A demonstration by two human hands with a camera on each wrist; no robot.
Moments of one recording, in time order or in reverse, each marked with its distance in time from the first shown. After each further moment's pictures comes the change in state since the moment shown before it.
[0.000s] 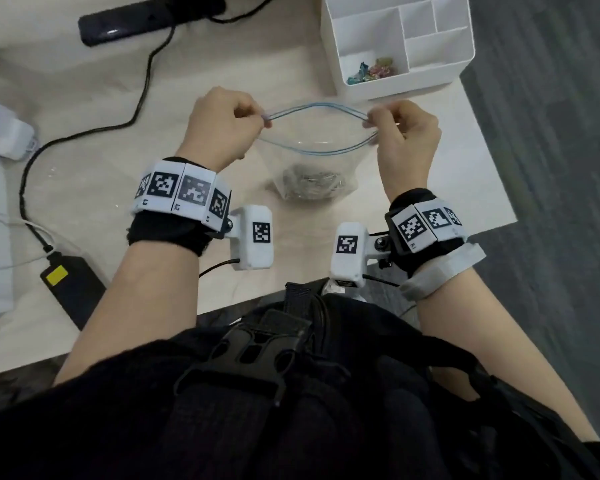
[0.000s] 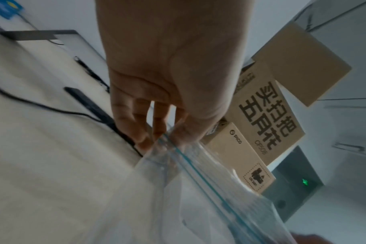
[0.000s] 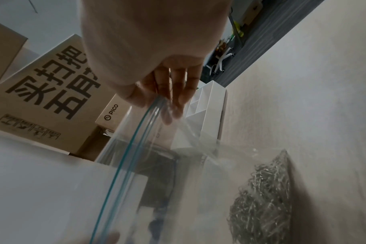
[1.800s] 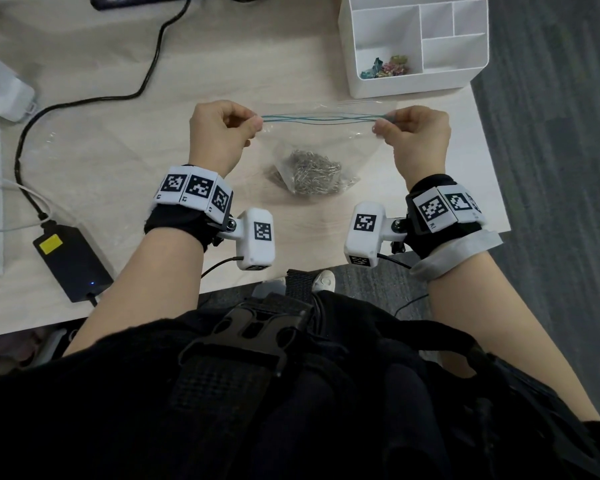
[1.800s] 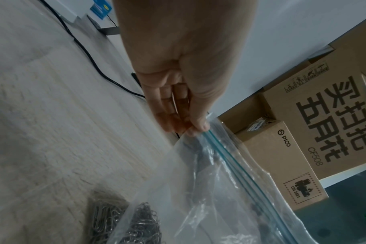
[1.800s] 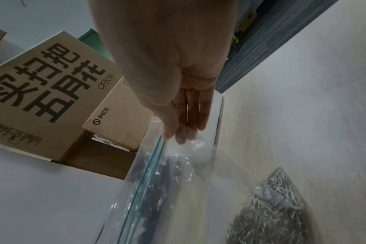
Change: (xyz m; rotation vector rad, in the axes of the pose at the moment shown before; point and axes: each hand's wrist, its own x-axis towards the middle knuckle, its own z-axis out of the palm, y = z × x) left_hand -0.001 -0.057 0.020 -0.361 0.190 -0.086; right_hand 0.026 0.016 -0.009 -0.142 -0.181 0.078
